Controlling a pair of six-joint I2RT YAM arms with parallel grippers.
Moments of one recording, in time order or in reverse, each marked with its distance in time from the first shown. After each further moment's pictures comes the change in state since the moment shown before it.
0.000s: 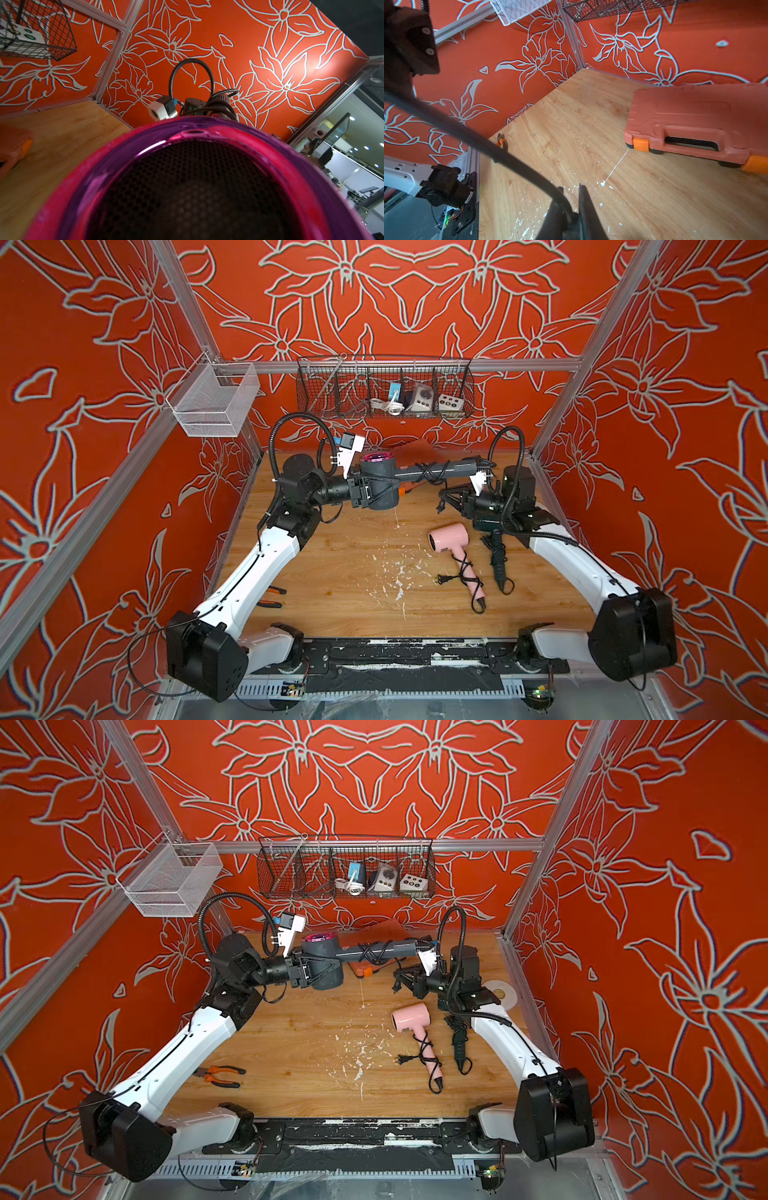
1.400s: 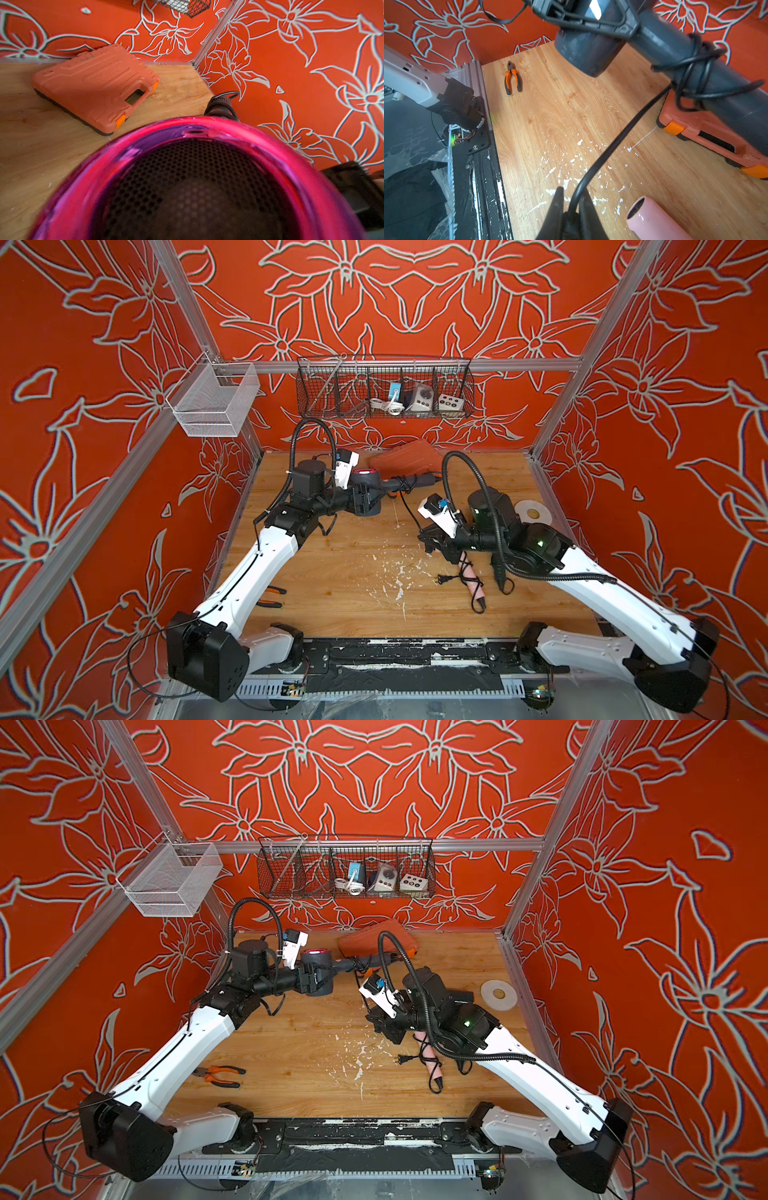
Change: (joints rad) left arm 0.004 -0.008 0.002 -0.608 -0.428 0.399; right arm 0.549 -0.150 0.315 -0.746 0.568 -0.322
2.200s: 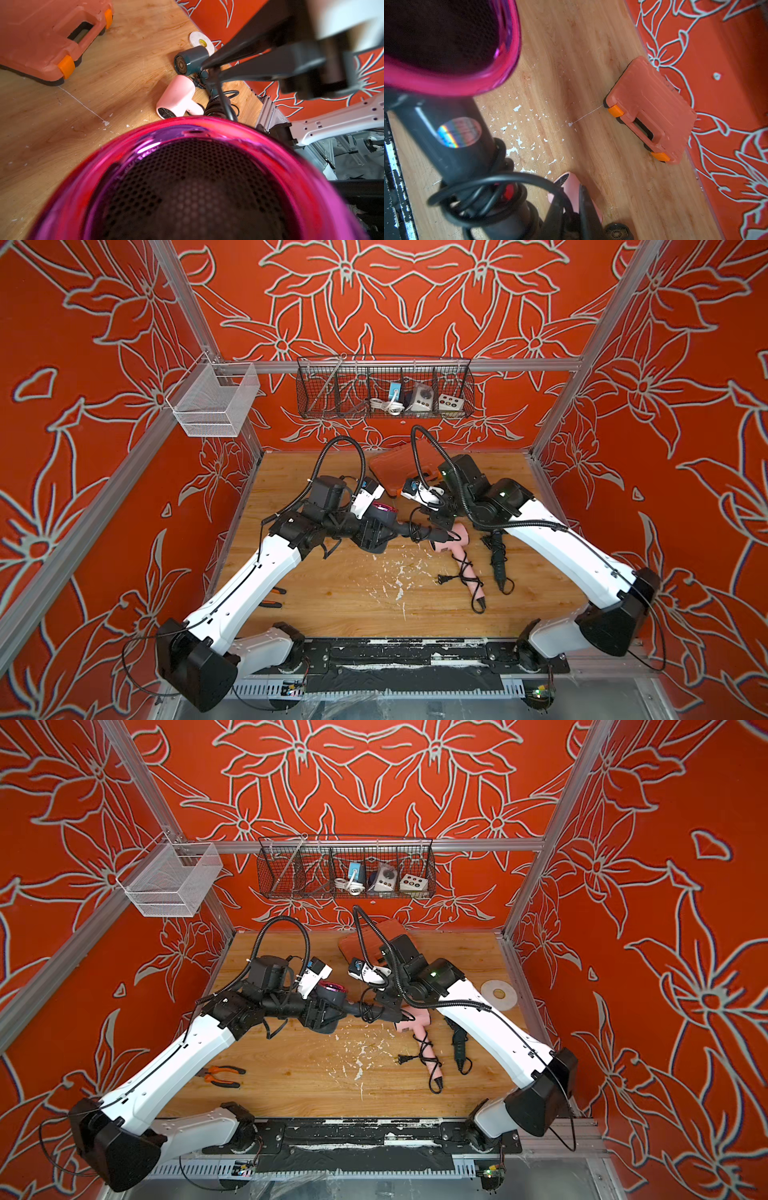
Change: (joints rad) left arm -0.147 -0.063 0.014 -0.325 0.071 0.204; right arm -0.109 0.358 0.317 -0.201 0.184 -0.360
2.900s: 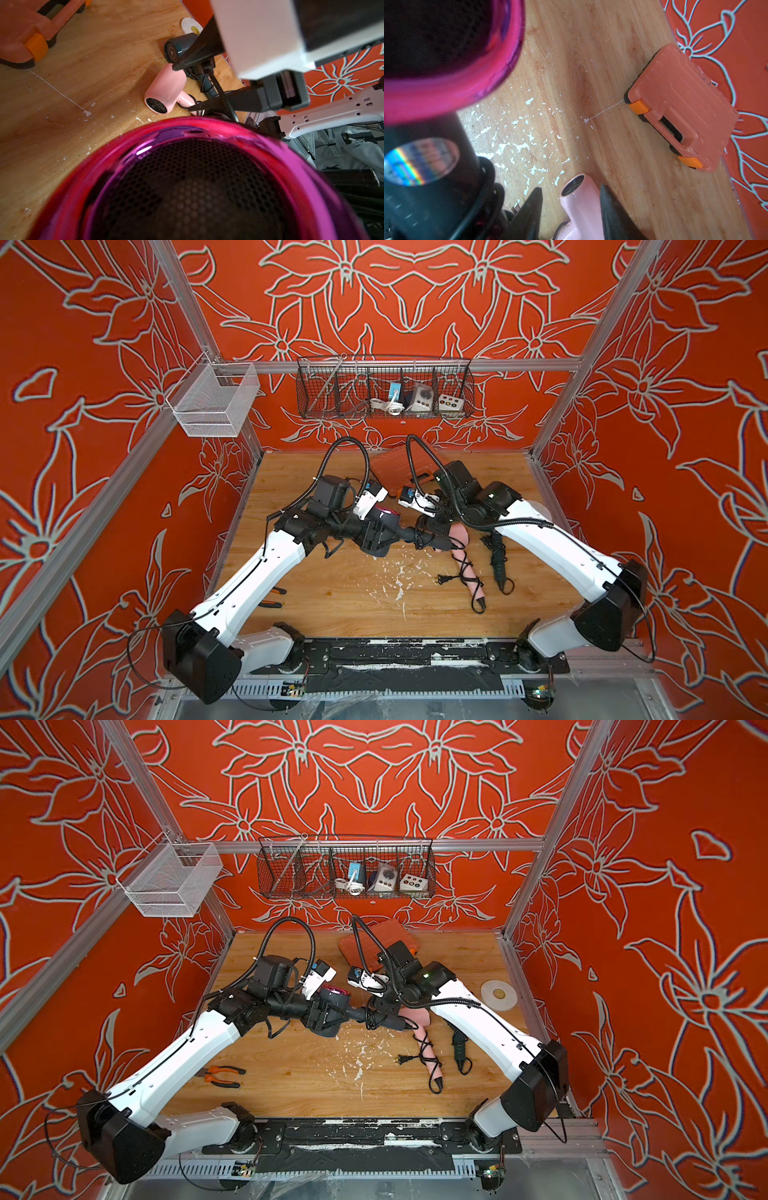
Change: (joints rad) left arm -0.002 0.069 0.014 -0.035 0.061 -0.026; right arm -0.005 0.009 -0.084 0.027 -0.064 -0.003
